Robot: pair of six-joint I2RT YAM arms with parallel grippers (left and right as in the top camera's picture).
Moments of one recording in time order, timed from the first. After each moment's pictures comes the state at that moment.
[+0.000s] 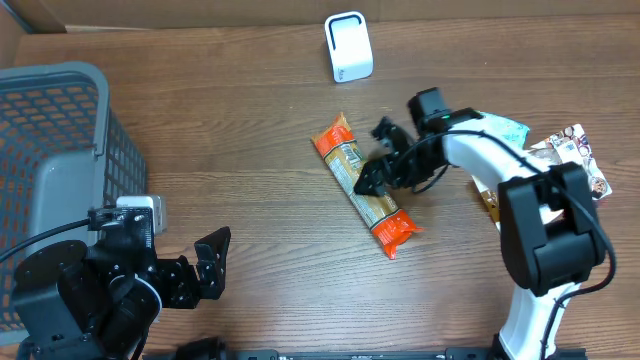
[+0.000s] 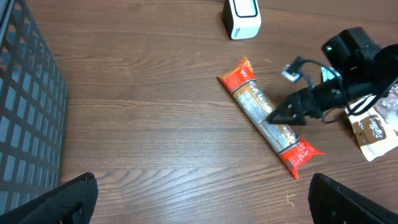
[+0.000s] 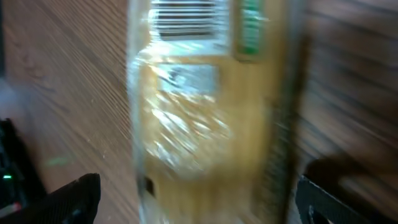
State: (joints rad) left arm 0.23 0.75 1.41 -1.39 0.35 0.03; right arm 0.33 2.04 1.34 -0.75 -0.64 -0.15
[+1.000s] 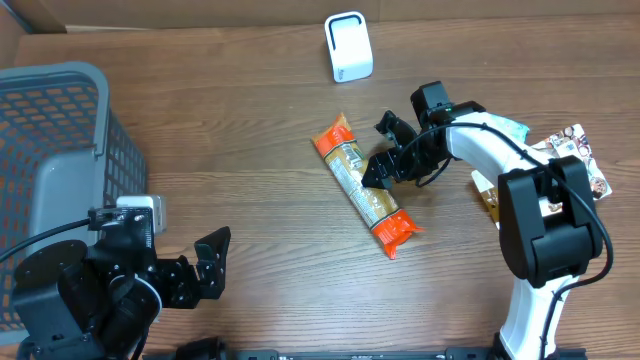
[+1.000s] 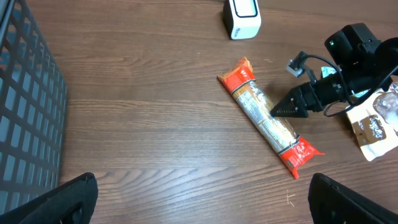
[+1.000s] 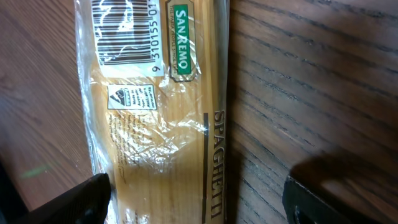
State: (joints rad) left arm 0.23 0.75 1.41 -1.39 0.35 0.03; right arm 0.29 2.08 1.39 -0.77 -0.57 -0.17
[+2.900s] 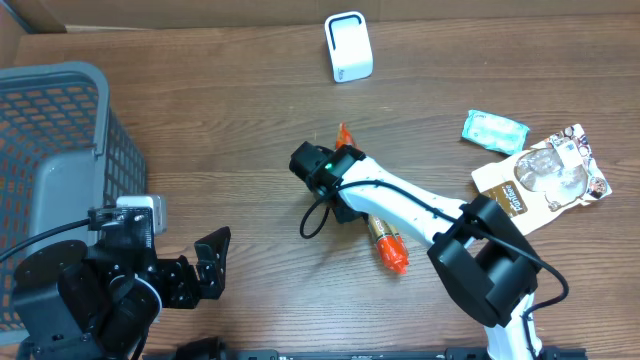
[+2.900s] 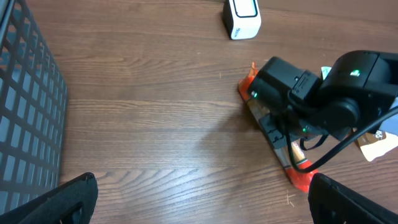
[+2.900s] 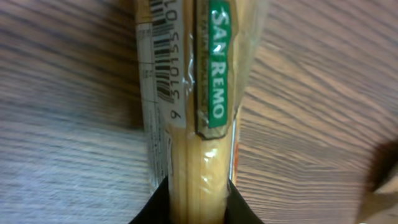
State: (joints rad) left arm 0.23 0.75 1.41 -1.39 0.35 0.03; right arm 0.81 2.08 1.54 -1.07 0.37 0.42
